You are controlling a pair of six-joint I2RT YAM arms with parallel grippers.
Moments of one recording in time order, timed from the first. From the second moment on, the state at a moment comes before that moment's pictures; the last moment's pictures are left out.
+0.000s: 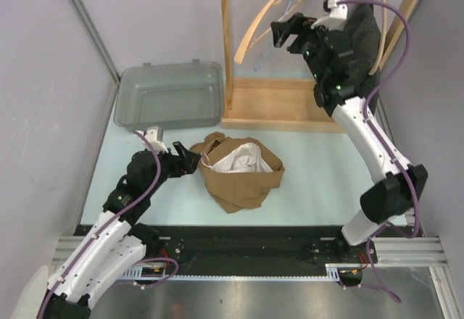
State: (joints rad) left arm -0.45 0.62 0.55 -0.26 -0.04 -0.57; right arm 0.38 1.55 1.63 0.13 0.06 0.38
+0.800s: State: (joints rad) left arm -0.45 0.63 0.56 -0.31 -0.08 -0.57; right arm 0.48 1.96 2.16 -0.18 0.49 0.24
